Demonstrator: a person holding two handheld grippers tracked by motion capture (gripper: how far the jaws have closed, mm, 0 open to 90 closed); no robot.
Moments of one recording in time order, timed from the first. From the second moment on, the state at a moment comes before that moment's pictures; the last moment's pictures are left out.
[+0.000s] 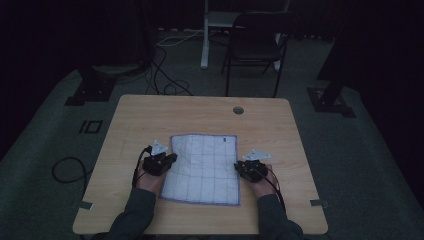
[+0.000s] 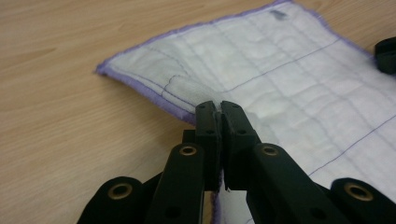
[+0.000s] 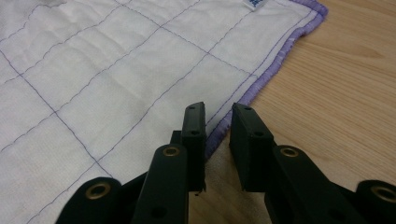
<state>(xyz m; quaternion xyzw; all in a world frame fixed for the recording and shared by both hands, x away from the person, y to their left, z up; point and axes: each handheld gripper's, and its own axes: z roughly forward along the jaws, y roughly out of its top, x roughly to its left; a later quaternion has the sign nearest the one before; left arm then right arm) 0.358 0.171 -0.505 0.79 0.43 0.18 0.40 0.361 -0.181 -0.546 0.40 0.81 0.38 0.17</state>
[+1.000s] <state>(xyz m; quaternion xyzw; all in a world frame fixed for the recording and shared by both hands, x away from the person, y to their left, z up) 0.359 0.128 -0.471 0.79 0.38 0.16 0.45 0.361 -0.182 -0.547 0.40 0.81 0.38 0.17</state>
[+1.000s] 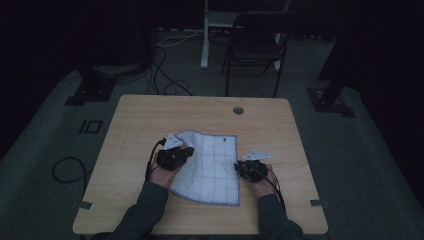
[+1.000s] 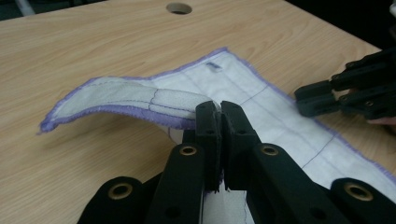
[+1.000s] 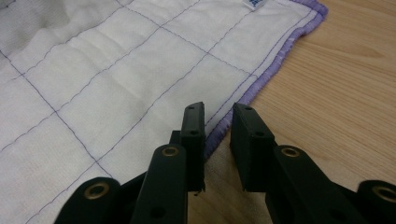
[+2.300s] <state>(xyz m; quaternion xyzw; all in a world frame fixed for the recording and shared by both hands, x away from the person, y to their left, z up) 0.368 0.071 -0.473 0.80 0.34 0.12 0.47 0.361 -0.183 -0.547 0.40 0.81 0.38 0.17</state>
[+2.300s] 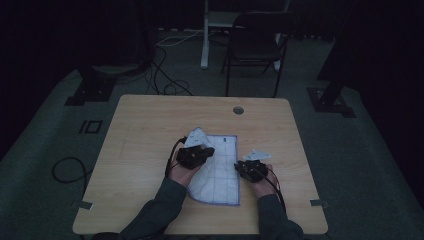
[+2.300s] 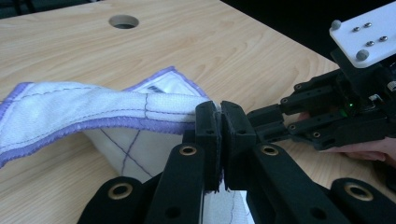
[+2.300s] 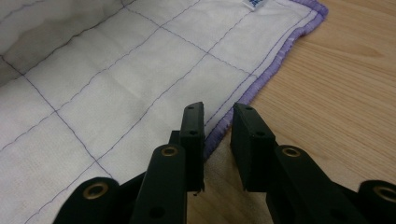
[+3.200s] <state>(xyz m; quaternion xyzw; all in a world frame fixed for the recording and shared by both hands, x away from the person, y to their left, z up) 0.386 0.019 -0.511 0.85 0.32 0.09 0.41 0.360 -0.183 -0.547 0.41 0.81 0.38 0.17</state>
